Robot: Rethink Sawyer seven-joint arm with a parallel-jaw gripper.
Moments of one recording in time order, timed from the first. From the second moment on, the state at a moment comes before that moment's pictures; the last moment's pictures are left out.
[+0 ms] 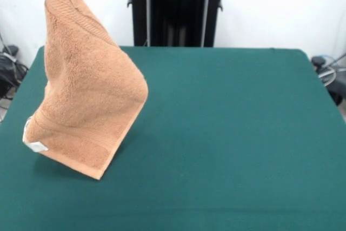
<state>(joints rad) -0.35 -0.71 -0.32 1.23 0.06 1.16 2.10</state>
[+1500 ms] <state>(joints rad) -0.34 -0.71 -0.28 1.36 -0.03 0.94 2.10</state>
